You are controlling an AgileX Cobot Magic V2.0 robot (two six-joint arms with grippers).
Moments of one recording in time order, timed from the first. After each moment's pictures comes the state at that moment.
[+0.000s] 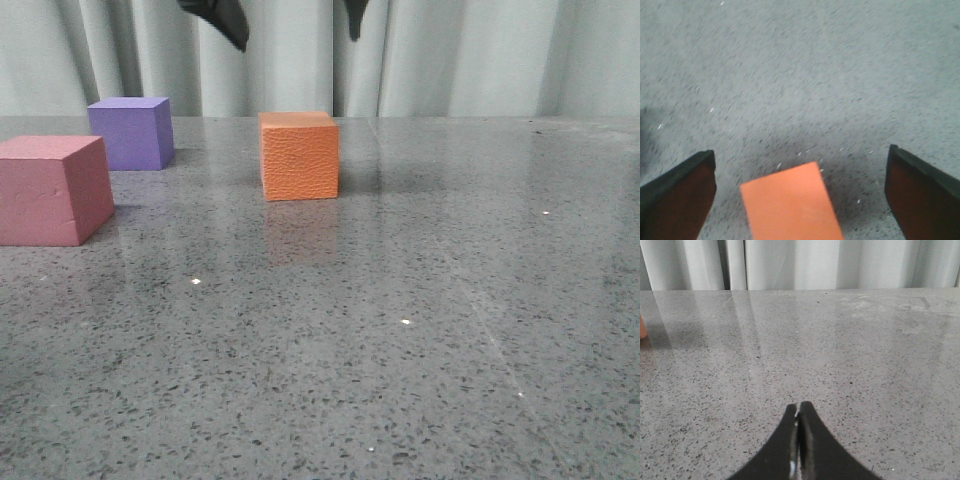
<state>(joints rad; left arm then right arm) -0.75 1.83 -1.69 0.59 0.78 -0.95 0.07 -0.01 0.03 -0.07 0.13 0.13</state>
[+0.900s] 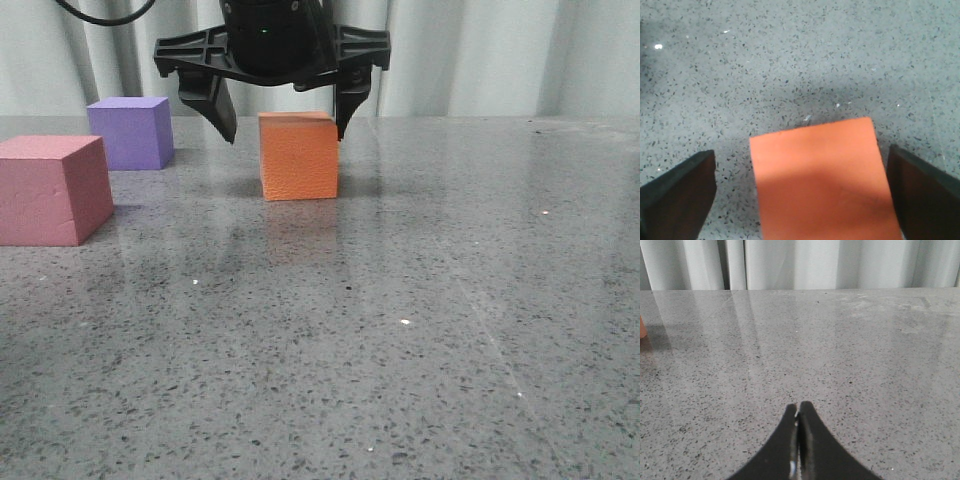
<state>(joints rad) -0.75 1.95 -1.69 0.56 0.87 -1.02 0.07 -0.01 0.03 -0.07 0.13 0.13</state>
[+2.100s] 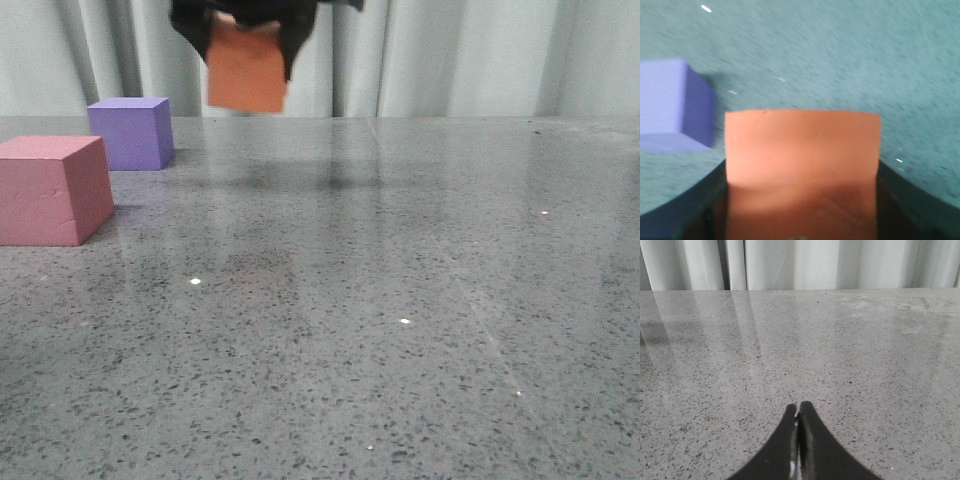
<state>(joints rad) -0.75 1.89 -1.77 0.70 1.03 -0.99 0.07 -0.01 0.03 -0.07 0.13 0.13</state>
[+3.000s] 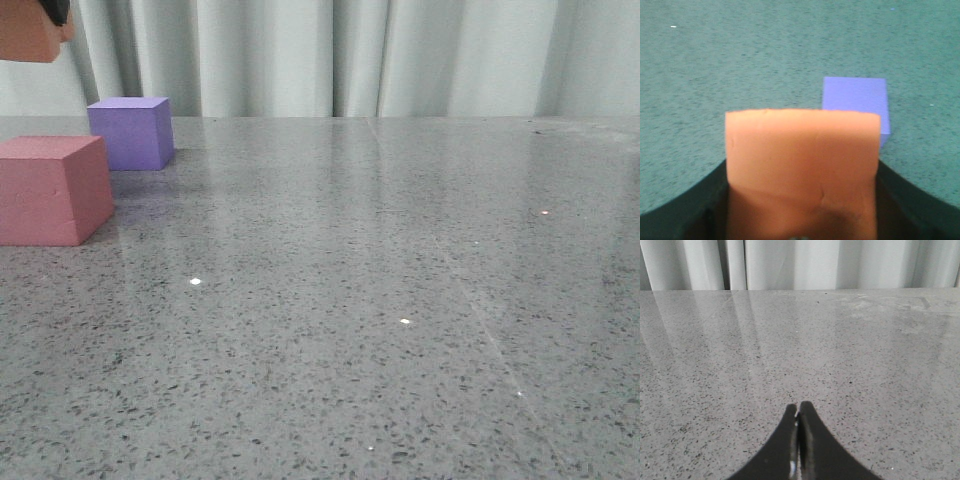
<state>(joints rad) -0.48 1.47 -1.27 0.76 0.77 -0.97 0.07 -0.01 0.03 -0.07 0.13 0.13</state>
